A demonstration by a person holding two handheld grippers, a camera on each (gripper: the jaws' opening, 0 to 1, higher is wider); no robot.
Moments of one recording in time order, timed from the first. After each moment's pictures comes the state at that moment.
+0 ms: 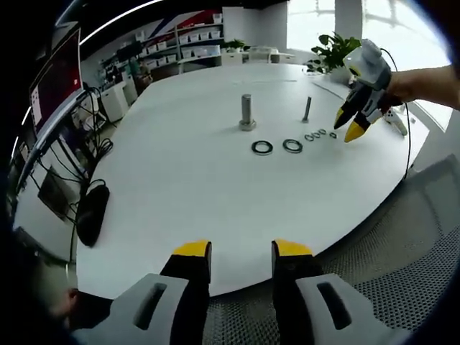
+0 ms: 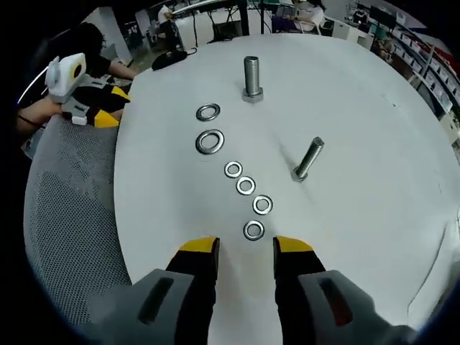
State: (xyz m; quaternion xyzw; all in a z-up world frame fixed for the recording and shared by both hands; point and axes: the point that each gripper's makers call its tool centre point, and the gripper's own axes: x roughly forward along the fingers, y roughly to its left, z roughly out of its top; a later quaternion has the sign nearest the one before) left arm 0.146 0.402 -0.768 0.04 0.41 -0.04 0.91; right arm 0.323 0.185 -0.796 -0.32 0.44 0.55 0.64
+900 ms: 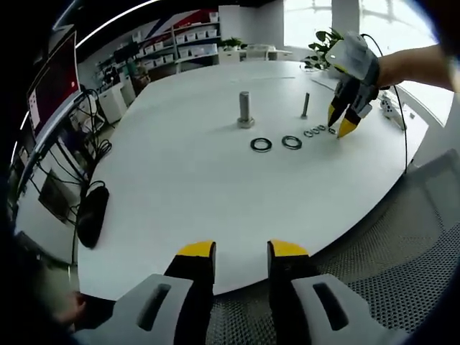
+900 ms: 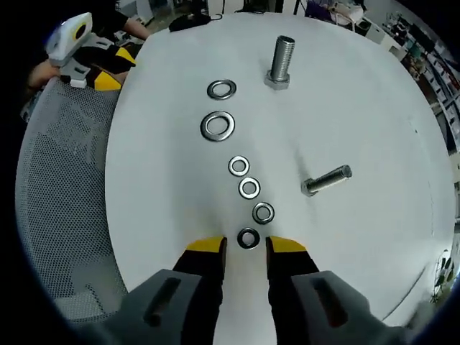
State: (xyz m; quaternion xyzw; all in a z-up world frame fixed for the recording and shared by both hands) left arm 0.145 0.403 -0.770 0.04 0.42 -0.04 0.91; right arm 0.325 0.189 -0.799 -0.43 0.43 0.55 0.57
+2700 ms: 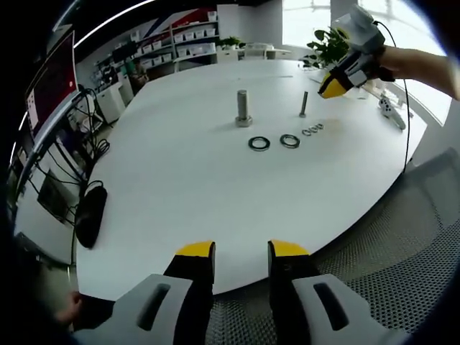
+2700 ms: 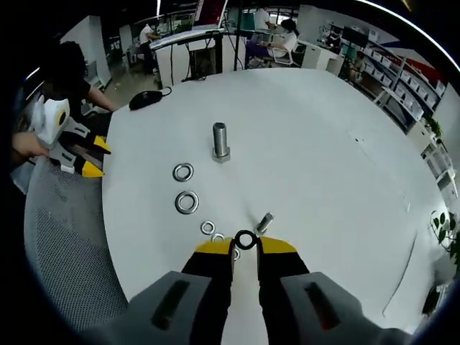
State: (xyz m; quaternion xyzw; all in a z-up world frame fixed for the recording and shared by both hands) left arm 0.145 0.401 -0.771 0.04 0.42 -0.05 0.91; right arm 0.360 0.220 -0.725 -0.30 0.36 0.50 0.73
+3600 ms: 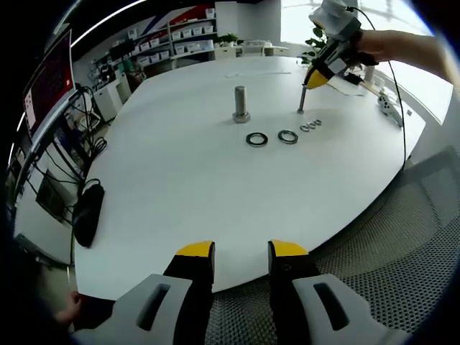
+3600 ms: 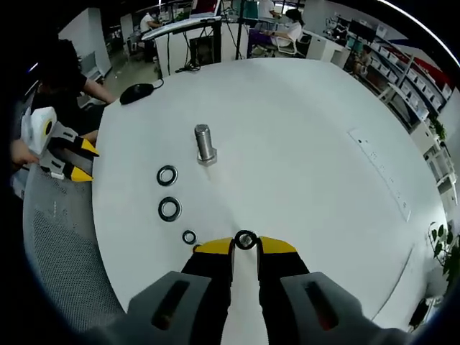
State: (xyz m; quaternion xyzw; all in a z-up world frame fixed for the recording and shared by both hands) left arm 0.142 0.400 -0.774 0.04 0.43 -0.05 0.90; right arm 0.384 0.233 -0.735 -0.33 0.39 0.49 0.70
